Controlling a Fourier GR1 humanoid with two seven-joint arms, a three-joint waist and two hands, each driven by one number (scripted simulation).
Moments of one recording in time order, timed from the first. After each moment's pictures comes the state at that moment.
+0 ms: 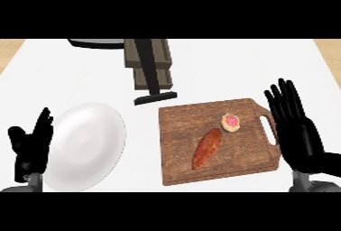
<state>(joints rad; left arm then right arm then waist) 0.00 0.33 0.04 -1.35 0.13 0.27 0.12 -0.04 -0.31 0.18 -1.69 -0.46 -0.18 -0.18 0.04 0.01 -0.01</state>
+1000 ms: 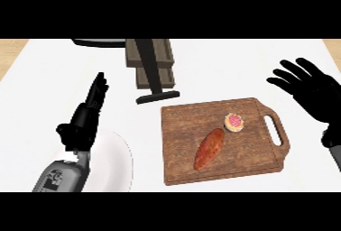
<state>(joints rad) -0.19 0.18 -0.19 -1.52 0.02 0.26 0.01 -0.40 -0.53 0.03 -1.24 -1.11 0.81 0.09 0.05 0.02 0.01</state>
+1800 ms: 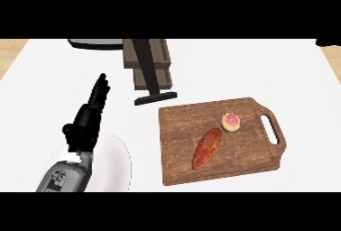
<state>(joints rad) -0.19 0.17 -0.20 -1.51 -0.01 0.28 0.02 -0.65 -0.82 -0.11 -1.54 -0.45 1.06 0.04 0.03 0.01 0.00</state>
